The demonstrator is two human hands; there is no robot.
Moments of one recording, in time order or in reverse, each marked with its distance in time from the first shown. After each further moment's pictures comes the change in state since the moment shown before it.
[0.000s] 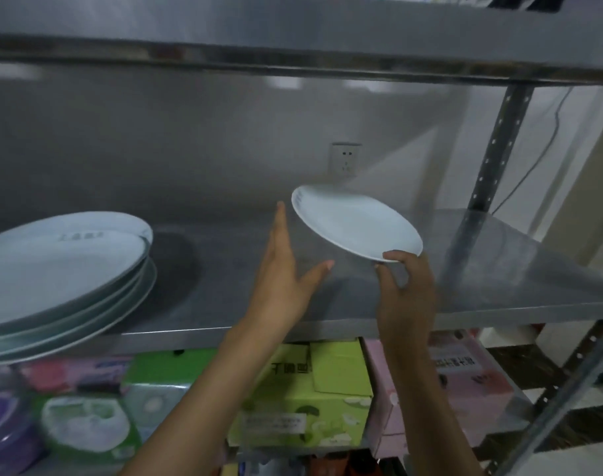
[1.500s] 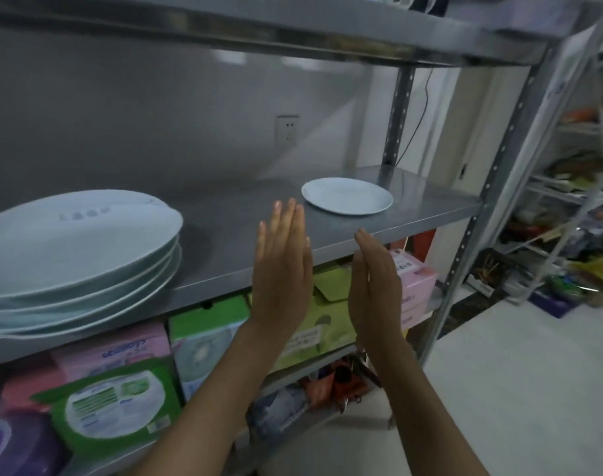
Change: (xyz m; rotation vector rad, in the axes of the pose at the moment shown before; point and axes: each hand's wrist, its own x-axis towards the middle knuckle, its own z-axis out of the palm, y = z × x) left_hand -0.095 -0.031 -0.086 0.169 -0.026 0.435; right_hand -0.169 -0.103 0.003 -0.377 0.014 -0.098
